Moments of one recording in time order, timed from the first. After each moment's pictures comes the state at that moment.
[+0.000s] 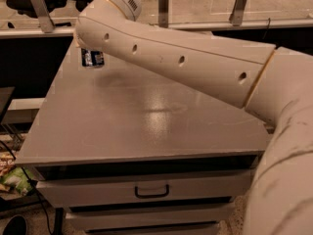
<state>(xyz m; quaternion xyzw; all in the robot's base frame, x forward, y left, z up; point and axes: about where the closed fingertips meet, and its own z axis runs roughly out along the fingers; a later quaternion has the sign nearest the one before) 0.728 0.185 0.941 -0.86 -0.14 -0.46 0.18</state>
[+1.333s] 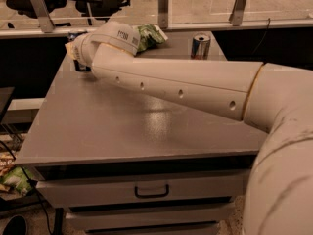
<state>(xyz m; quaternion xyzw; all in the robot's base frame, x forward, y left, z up) 0.735 0.220 0.920 -0.78 -0.22 -0.55 0.21</state>
